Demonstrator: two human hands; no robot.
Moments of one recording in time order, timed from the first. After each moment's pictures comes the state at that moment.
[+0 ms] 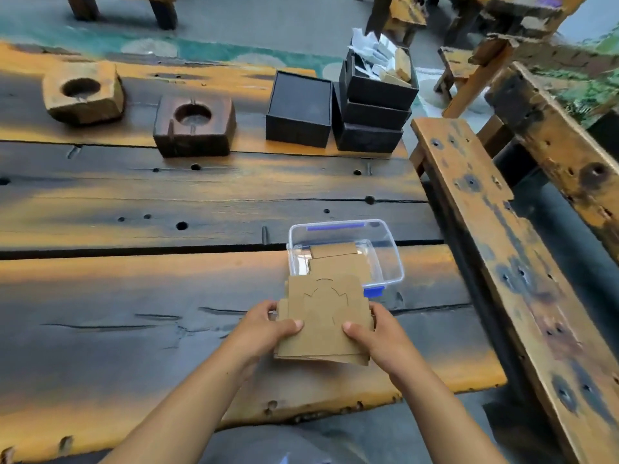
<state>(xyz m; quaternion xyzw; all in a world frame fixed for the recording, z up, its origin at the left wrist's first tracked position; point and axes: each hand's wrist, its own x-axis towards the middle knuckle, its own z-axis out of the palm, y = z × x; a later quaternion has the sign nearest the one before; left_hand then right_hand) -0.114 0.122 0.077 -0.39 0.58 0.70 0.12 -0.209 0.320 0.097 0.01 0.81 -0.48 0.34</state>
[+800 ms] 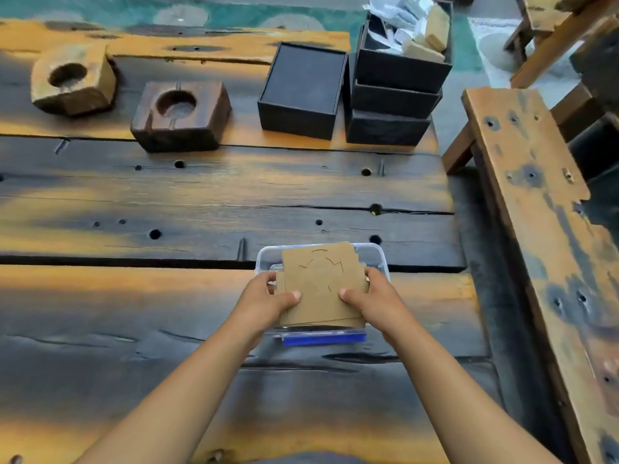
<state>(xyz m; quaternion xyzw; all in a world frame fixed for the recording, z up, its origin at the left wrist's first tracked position) -0.279 0.136 0.056 -0.47 0.62 0.62 0.06 -0.407 0.299 0.057 -0.04 0.81 -0.42 0.41</state>
